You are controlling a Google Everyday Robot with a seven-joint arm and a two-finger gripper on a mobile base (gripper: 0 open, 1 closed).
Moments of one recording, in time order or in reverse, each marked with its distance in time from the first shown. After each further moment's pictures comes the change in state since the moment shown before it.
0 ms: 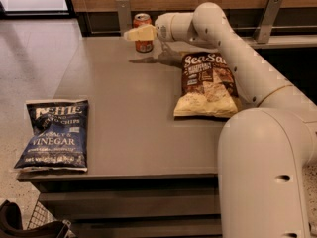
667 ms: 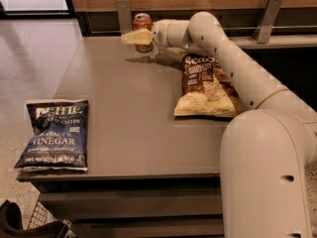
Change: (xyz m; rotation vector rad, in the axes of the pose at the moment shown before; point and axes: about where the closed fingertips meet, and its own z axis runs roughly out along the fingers) arm 0.012 0.007 0.015 -0.002 -0.030 0.042
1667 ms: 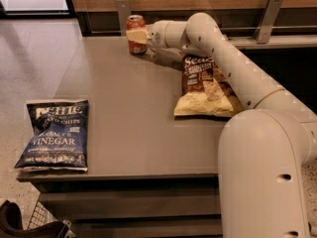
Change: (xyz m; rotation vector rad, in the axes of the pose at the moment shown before) arm 0.003 0.007 0.009 -0.014 0.004 0.003
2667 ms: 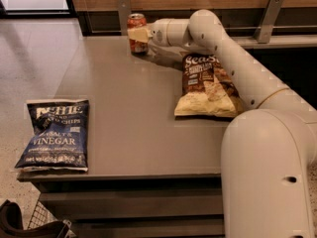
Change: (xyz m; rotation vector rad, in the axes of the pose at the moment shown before) arm -0.010 0.002 -0.014 -0.013 0.001 0.000
